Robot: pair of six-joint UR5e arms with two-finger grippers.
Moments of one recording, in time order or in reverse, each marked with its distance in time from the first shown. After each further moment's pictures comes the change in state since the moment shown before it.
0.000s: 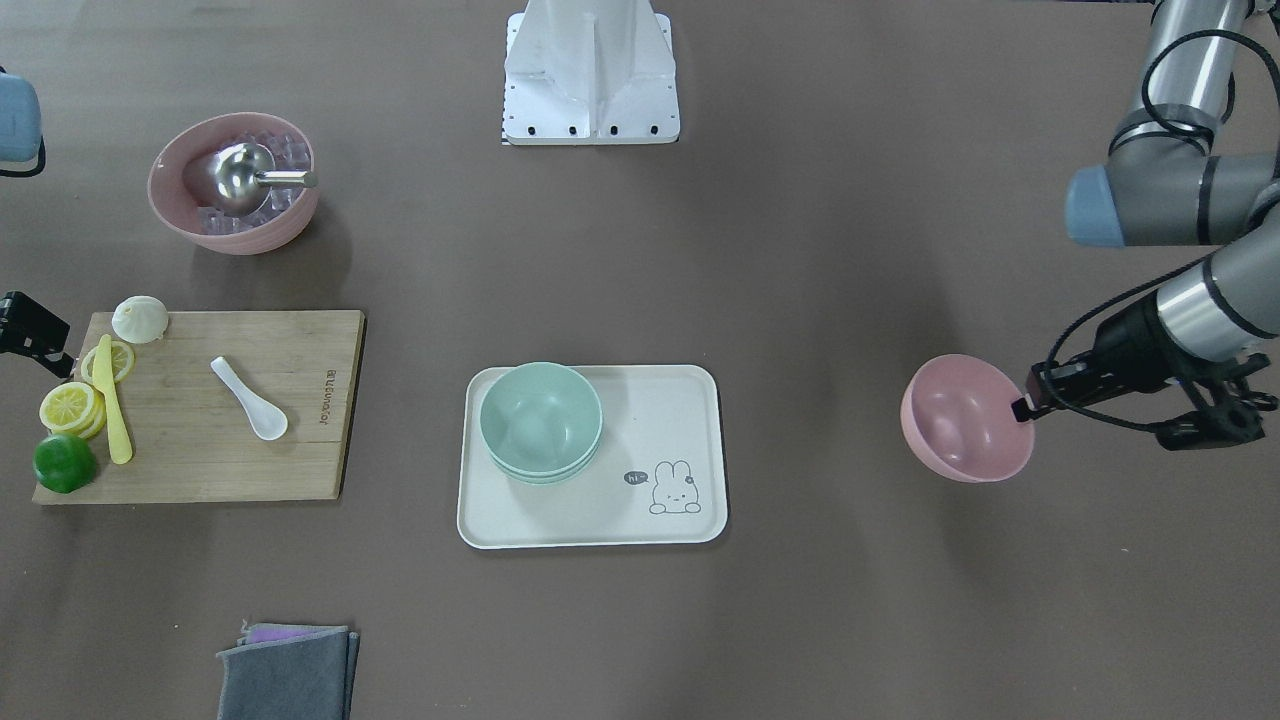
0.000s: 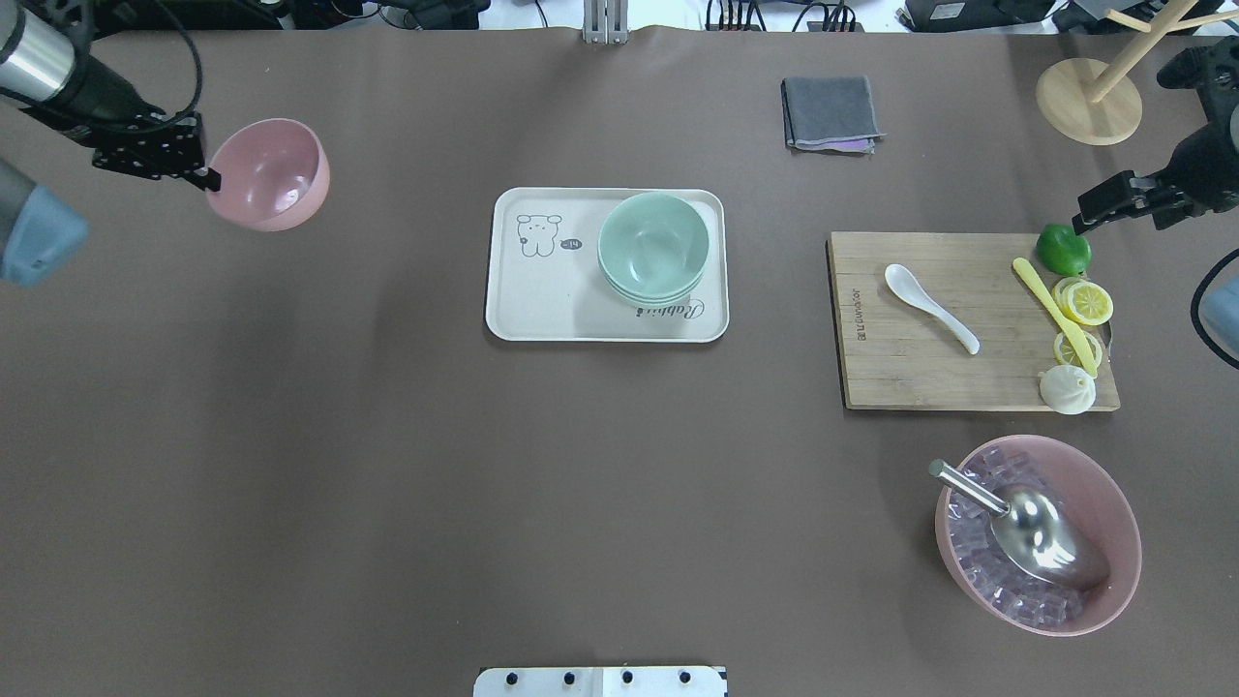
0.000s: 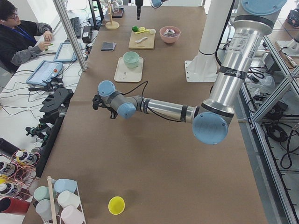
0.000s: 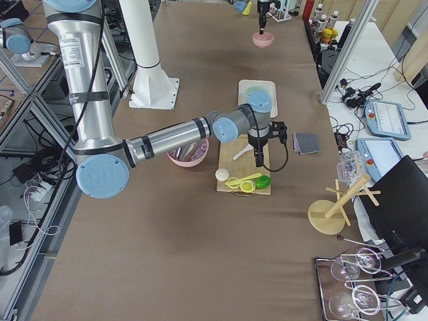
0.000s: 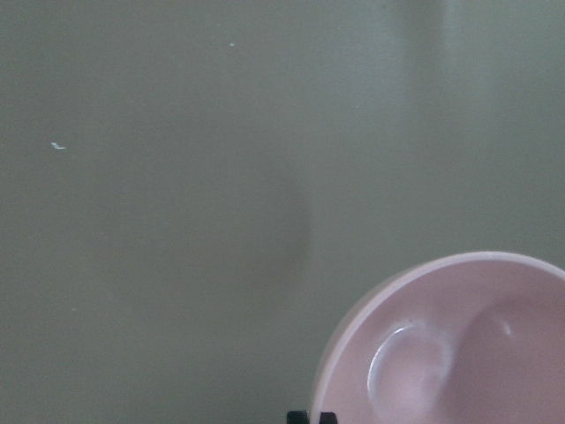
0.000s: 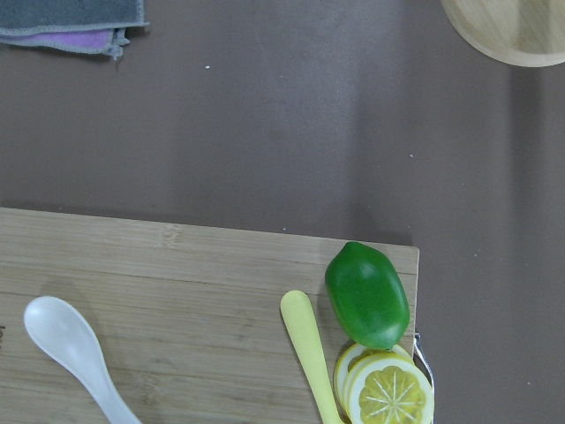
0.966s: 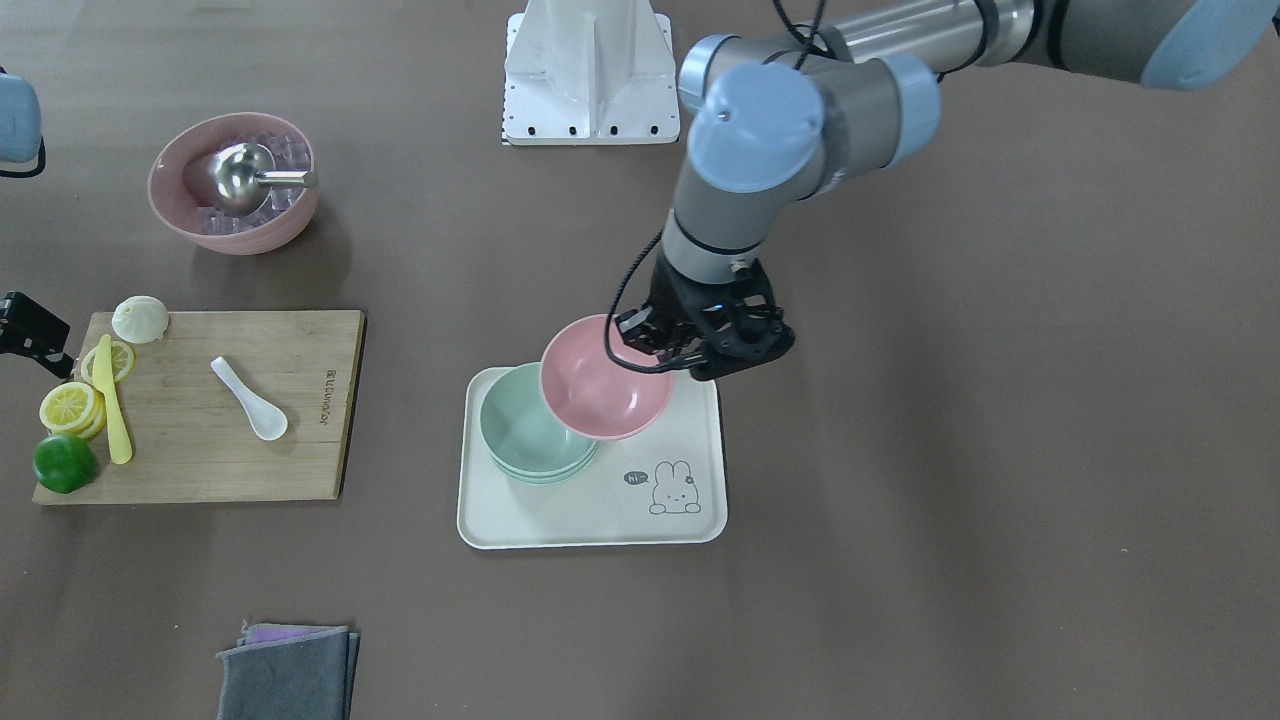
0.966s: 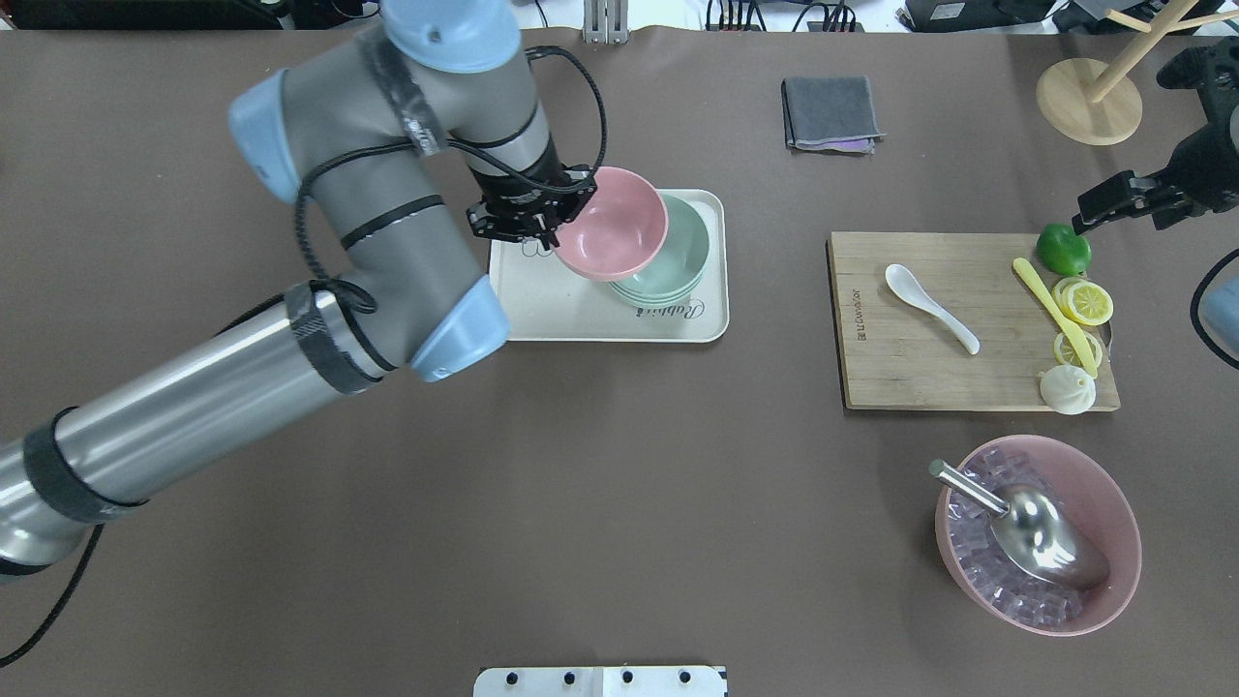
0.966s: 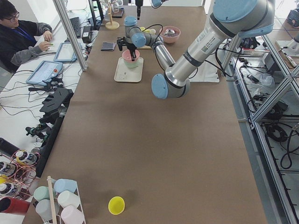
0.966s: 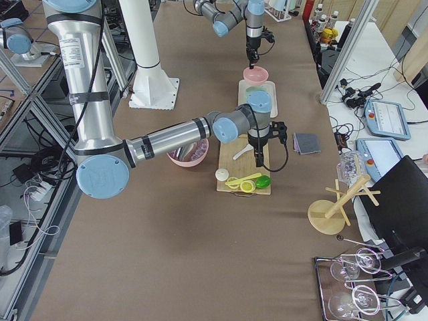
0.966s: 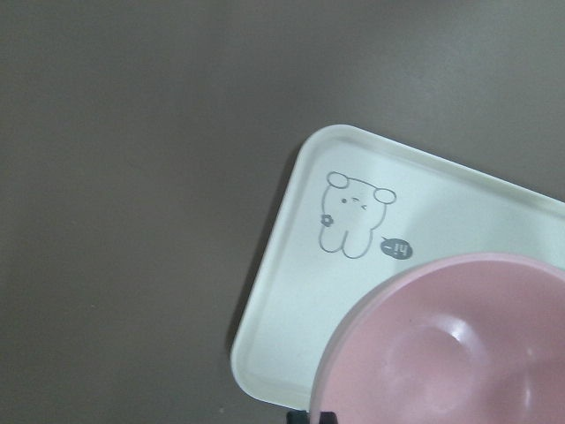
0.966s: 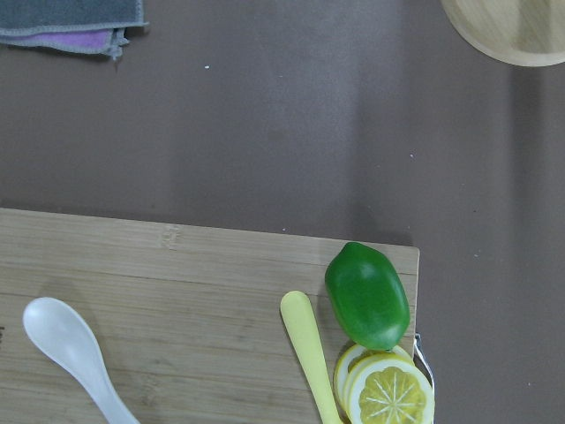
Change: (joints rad) left arm 0.402 -0.504 0.075 0.352 0.376 -0.491; right arm 0.000 0.001 -0.001 0.000 0.000 0.000
